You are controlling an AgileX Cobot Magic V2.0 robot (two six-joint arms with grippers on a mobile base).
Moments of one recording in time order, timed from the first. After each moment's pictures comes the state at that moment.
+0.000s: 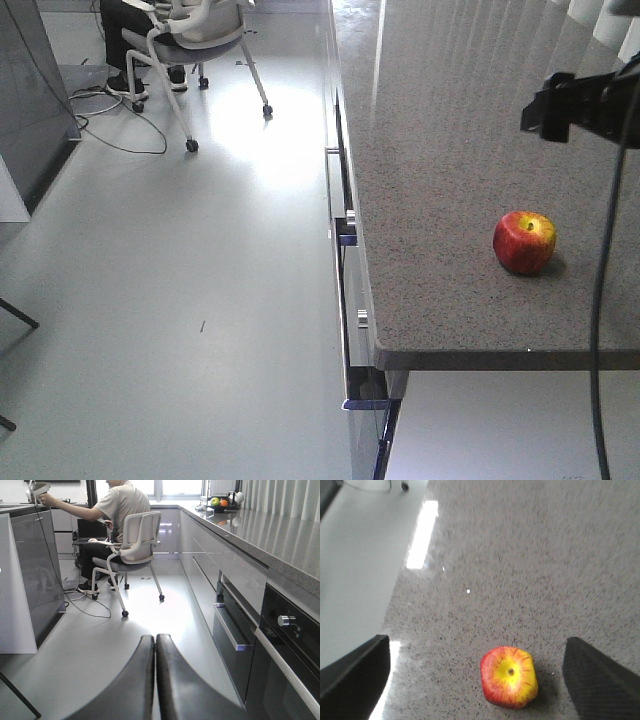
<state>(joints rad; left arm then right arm) 0.02 -0.01 0.02 0.05 0.12 -0.14 0.01 1.46 -1.37 0.17 0.69 -0.10</state>
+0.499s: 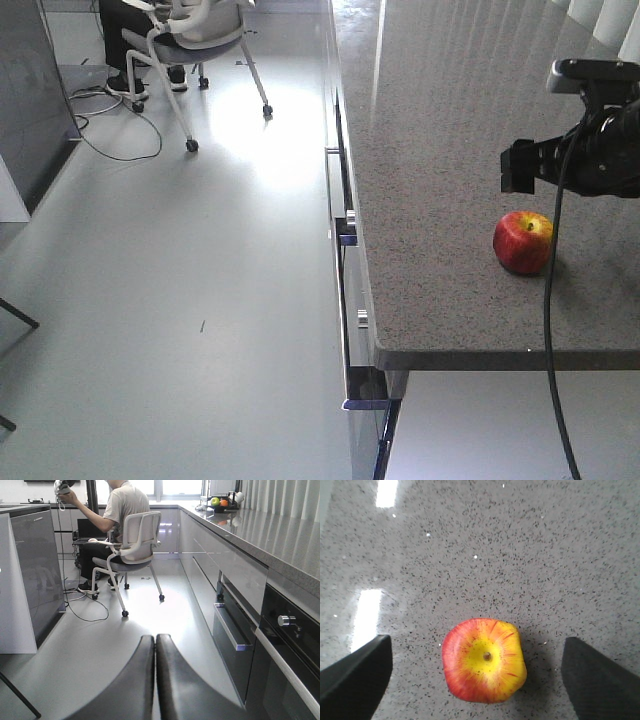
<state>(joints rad) 0.02 -0.01 0.02 0.05 0.12 -0.14 0.01 1.70 -1.41 0.06 0.72 0.00</state>
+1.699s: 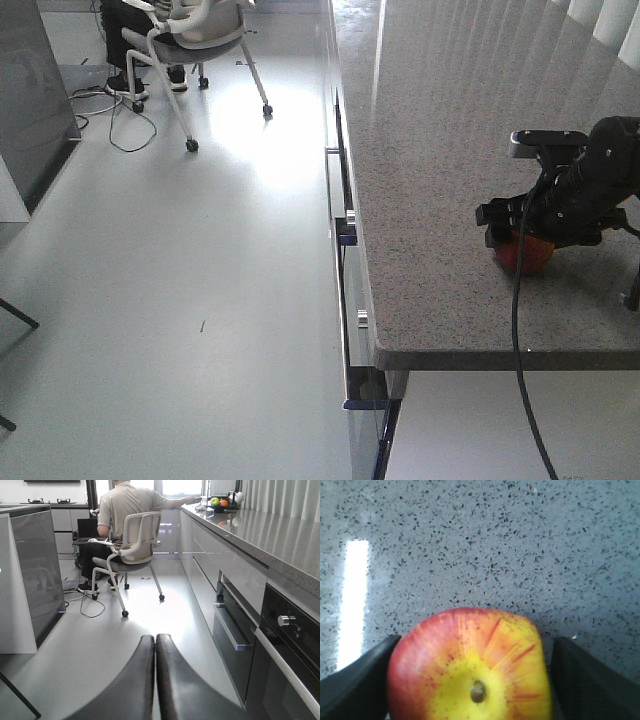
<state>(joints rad) 0.02 -0.01 0.02 0.05 0.12 -0.14 0.01 1.90 -1.41 0.05 0.71 -0.01</state>
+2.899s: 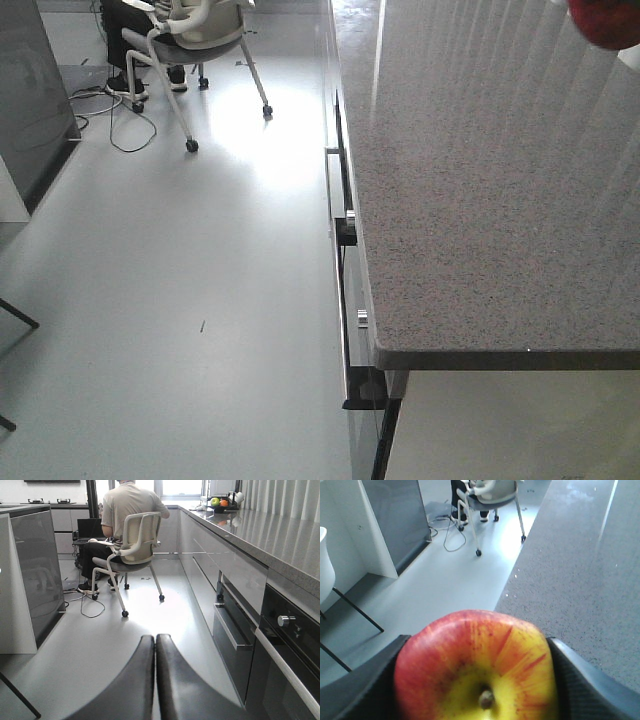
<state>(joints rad) 0.02 -0.01 0.02 0.05 0.12 -0.14 0.01 1.21 -1.61 0.45 0.94 -0.33</state>
